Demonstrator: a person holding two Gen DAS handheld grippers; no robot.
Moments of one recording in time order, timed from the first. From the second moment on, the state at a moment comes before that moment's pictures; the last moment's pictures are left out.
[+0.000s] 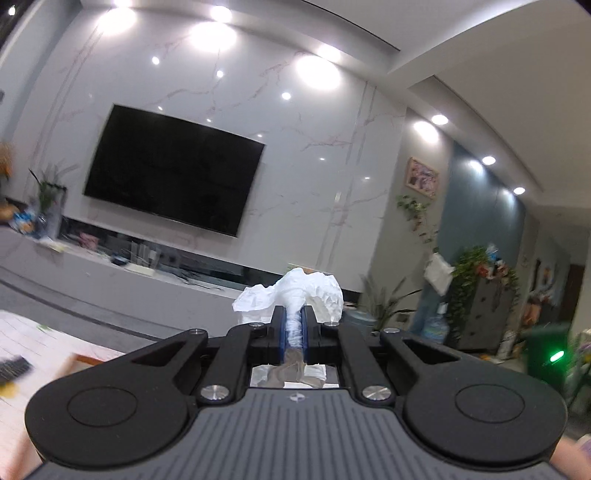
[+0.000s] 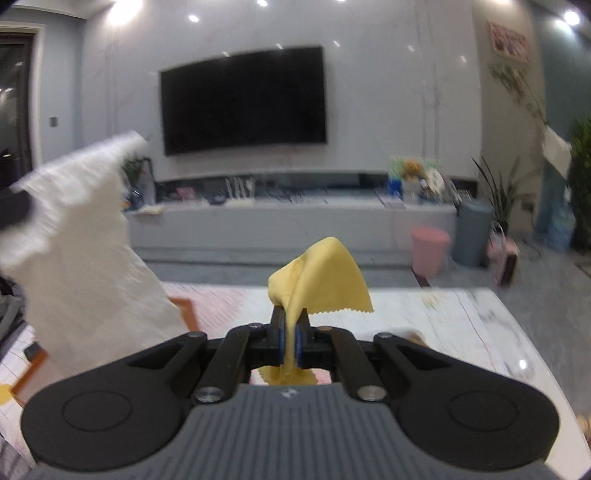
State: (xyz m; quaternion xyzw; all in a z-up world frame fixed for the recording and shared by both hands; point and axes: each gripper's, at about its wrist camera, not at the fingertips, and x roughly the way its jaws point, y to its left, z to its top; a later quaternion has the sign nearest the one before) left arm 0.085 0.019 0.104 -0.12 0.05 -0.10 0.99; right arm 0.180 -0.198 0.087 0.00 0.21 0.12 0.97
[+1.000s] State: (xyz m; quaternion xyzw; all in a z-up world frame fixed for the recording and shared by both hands) left arm 0.142 0.171 0.009 -0.19 0.21 -0.01 0.96; right arm 0.203 0.020 0.055 -0.01 0.18 0.20 0.96
